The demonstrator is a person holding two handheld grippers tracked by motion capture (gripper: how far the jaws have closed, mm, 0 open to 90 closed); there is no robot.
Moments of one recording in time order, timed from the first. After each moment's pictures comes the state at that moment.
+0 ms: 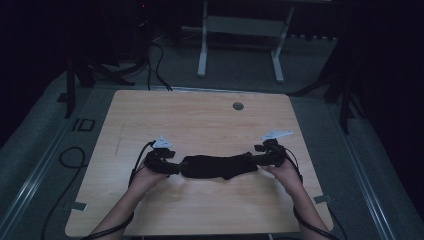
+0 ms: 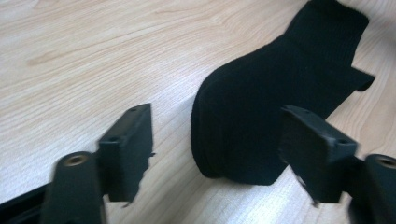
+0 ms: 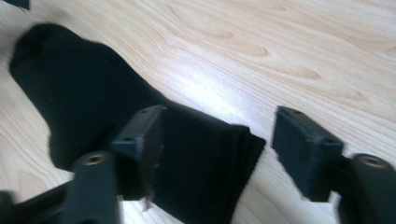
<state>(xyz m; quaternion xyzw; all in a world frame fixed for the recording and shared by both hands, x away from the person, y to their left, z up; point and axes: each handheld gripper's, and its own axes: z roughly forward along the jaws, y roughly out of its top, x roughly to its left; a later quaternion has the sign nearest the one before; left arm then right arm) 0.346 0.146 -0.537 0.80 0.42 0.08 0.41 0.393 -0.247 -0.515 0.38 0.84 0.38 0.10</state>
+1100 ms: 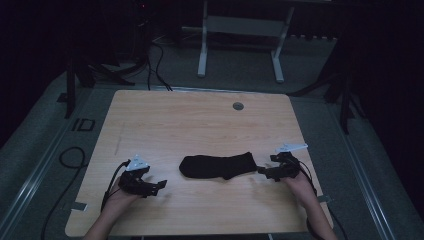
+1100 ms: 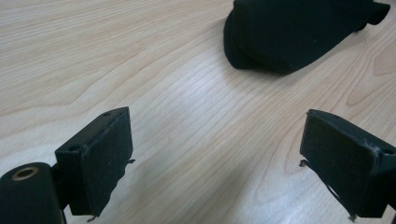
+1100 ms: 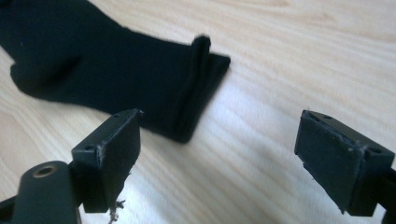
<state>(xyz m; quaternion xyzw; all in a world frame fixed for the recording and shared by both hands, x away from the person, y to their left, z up) 0.283 0.201 -0.557 0.80 0.44 0.12 0.40 0.369 -0.297 -0.545 0.40 0.83 0.37 0.10</state>
